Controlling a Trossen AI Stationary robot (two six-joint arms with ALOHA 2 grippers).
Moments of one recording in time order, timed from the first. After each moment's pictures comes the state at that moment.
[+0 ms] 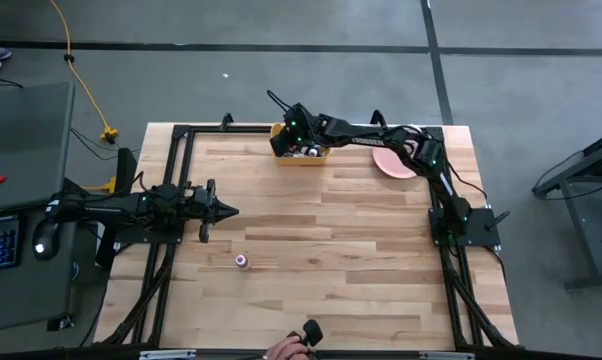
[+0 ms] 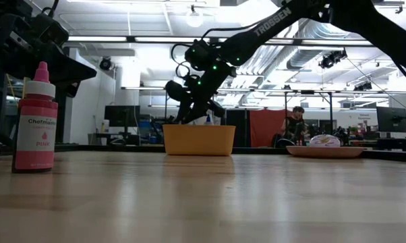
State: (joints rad) left arm -0.01 0.14 0.02 0.00 -0.01 -0.16; right arm -0.46 2.24 1.80 -0.26 0.12 0.47
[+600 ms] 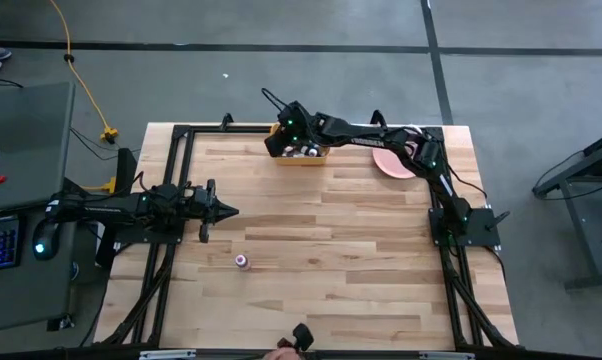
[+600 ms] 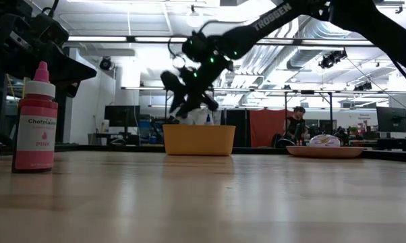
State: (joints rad) left arm -0.01 0.14 0.02 0.00 -0.01 -0.16; right arm -0.43 2.24 1.85 -0.27 0.07 0.45
